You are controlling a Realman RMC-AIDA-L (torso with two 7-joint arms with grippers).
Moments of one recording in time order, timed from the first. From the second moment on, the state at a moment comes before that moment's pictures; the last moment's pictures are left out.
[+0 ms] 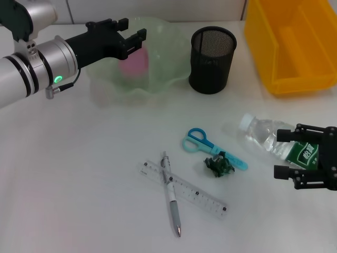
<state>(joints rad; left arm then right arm) -0.71 -2.08 0.96 0.40 1.45 0.90 -1.11 0.41 2.04 -0.44 -0.70 -2.19 -1.91 1.19</state>
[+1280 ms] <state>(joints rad) -0.20 -2.06 0.95 0.47 1.40 1.70 -0.81 0.68 2.08 -1.14 -1.59 -2.47 -2.01 2.24</state>
